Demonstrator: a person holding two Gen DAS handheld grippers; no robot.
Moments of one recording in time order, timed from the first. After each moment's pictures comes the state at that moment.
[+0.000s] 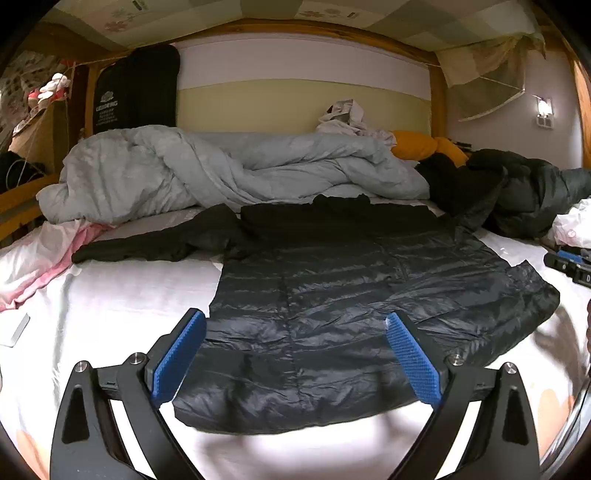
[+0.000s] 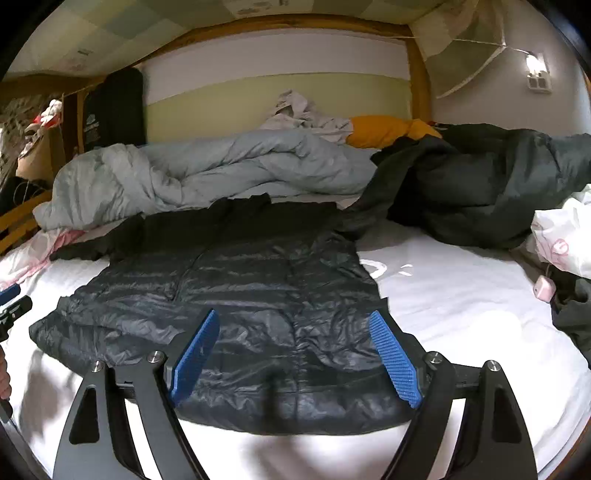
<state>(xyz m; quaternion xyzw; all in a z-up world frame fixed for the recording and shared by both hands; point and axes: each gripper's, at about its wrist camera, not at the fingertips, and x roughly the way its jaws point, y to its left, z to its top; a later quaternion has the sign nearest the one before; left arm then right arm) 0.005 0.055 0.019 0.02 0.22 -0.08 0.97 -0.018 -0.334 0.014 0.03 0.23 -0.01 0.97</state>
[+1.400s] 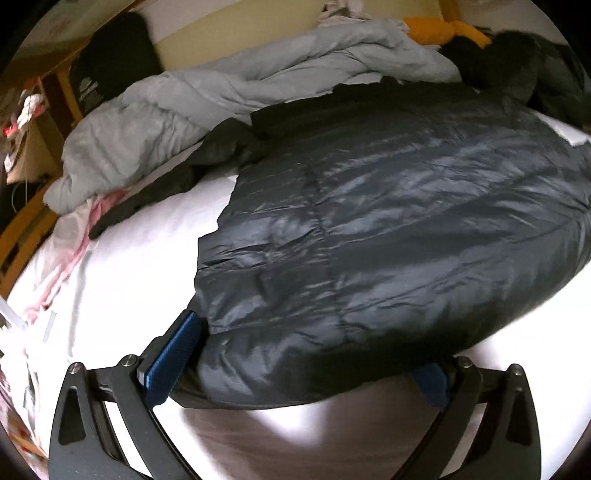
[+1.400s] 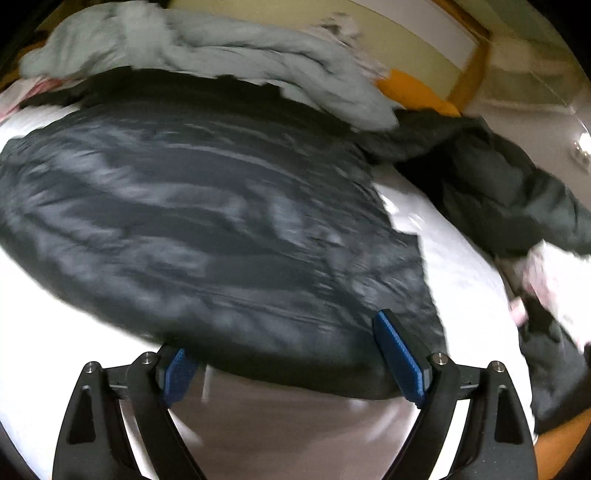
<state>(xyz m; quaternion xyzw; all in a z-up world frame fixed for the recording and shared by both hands) 0.050 0.037 -0.054 0.15 0.37 -0.01 0.92 0.015 -0.304 -0.053 -0.15 0.38 -0.10 0.91</state>
